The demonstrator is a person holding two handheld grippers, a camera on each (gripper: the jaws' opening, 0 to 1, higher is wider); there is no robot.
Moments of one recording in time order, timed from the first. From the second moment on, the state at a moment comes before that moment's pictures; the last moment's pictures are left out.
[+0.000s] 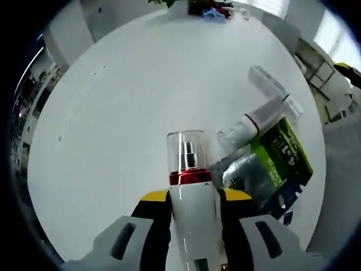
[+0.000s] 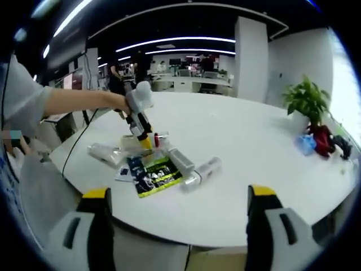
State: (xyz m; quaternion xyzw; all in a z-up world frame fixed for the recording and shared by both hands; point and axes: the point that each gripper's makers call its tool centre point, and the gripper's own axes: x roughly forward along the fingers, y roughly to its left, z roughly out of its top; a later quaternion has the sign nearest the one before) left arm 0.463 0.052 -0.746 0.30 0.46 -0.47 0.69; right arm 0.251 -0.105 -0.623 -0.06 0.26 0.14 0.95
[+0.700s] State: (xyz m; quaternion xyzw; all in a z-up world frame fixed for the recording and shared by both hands) left arm 0.476 0.063 -0.737 0.28 0.43 -0.44 0.74; right arm 0.252 -0.098 -0.624 -0.06 0.26 0.16 0.95
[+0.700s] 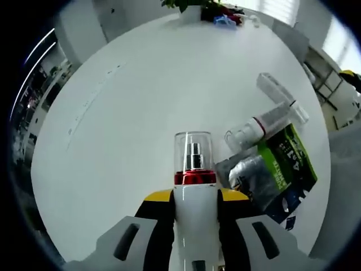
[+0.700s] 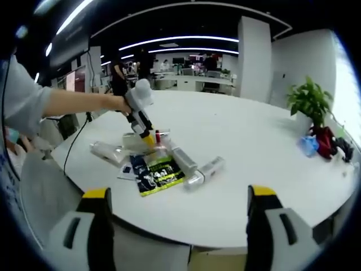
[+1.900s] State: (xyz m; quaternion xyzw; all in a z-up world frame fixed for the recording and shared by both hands) left arm 0.415 0.082 -0.626 0.15 0.27 -0.45 0.84; right arm 0.250 -0.065 -0.628 -0.08 0.25 0.23 0.94
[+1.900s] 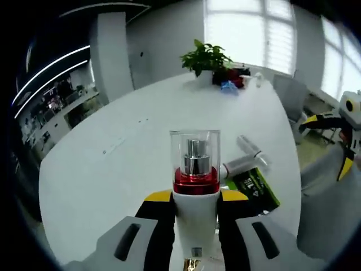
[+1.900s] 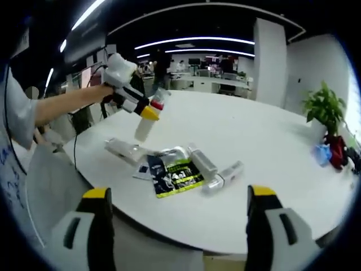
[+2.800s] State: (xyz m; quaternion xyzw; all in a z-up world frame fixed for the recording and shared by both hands) left arm 0.345 0.052 -0.635 0.05 0.27 -0.51 0.82; right arm 0.288 -0.032 -0.607 0.00 0.22 0.30 0.93
